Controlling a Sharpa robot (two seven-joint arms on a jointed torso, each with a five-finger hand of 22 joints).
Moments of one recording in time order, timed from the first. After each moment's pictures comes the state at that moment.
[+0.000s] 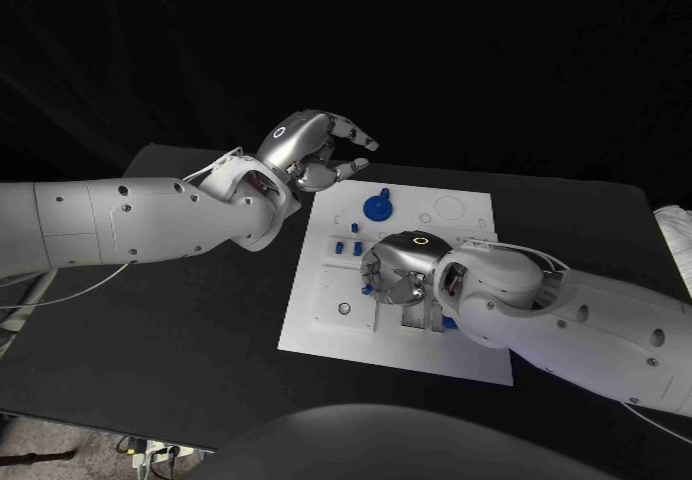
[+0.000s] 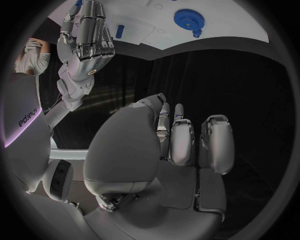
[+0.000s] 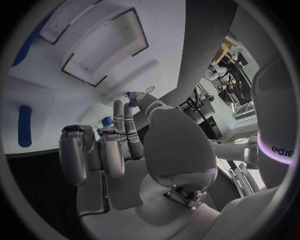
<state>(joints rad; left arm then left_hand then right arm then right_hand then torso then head) 1.33 -1.03 -0.23 1.63 -1.31 -0.89 0.14 1.43 -0.16 0.43 0.29 0.18 1.06 0.00 0.07 0.08 0.89 0.02 0.29 0.06 1.47 -0.08 1.34 1.24 0.04 1.47 0.03 1.40 1.31 1.21 -0.44 -0.20 1.52 -1.61 -0.11 -0.14 1.31 -0.09 0.33 0.01 0.52 0.90 0.10 0.38 0.60 0.86 0.08 0.55 0.47 1.47 0.02 1.57 1.31 0.02 1.47 0.13 1.49 1.31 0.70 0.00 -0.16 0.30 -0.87</state>
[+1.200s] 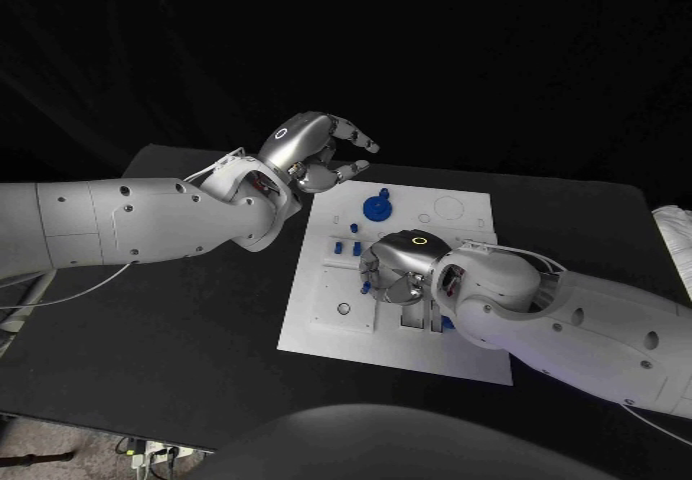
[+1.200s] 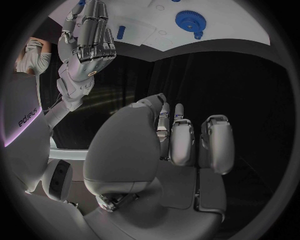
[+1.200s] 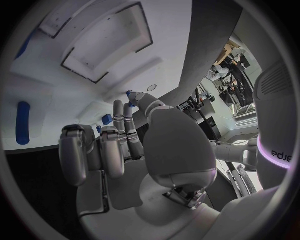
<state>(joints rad) 1.33 -1.02 -0.23 1.63 -1.31 -0.87 0.14 1.43 -0.16 0.43 0.29 0.18 1.06 0.00 0.07 0.08 0.89 0.02 0.29 0.06 1.47 -0.08 1.34 1.24 0.04 1.47 0.03 1.40 1.31 1.20 -0.43 -0.20 1.52 -1.63 -0.15 -0.14 1.31 -0.09 0.34 0.00 0.52 0.90 0.11 0.37 0.60 0.86 0.08 0.55 0.48 1.47 0.02 1.57 1.31 0.02 1.47 0.13 1.48 1.31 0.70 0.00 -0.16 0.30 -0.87</state>
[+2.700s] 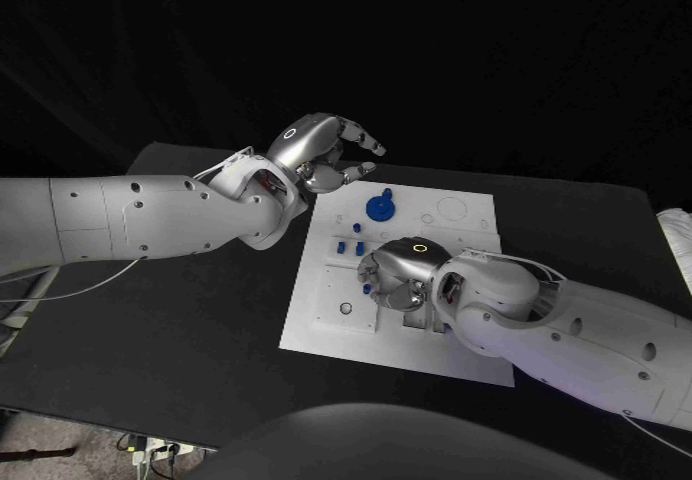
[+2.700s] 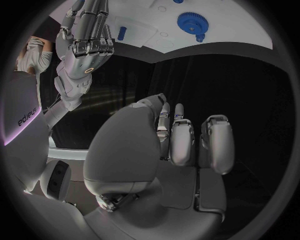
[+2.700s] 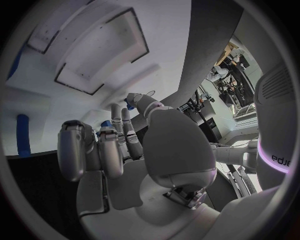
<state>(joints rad) 1.33 -1.02 -0.23 1.63 -1.31 -0.85 0.13 1.43 -0.16 0.43 0.29 0.18 1.06 0.01 0.07 0.08 0.89 0.02 0.29 0.06 1.47 -0.08 1.34 1.24 0.04 1.46 0.03 1.40 1.31 1.18 -0.42 -0.20 1.51 -1.65 -0.14 -0.14 1.30 -0.11 0.36 -0.03 0.47 0.77 0.11 0.25 0.58 0.71 0.13 0.53 0.49 1.47 0.05 1.57 1.31 0.04 1.46 0.15 1.39 1.31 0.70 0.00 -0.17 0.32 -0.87</state>
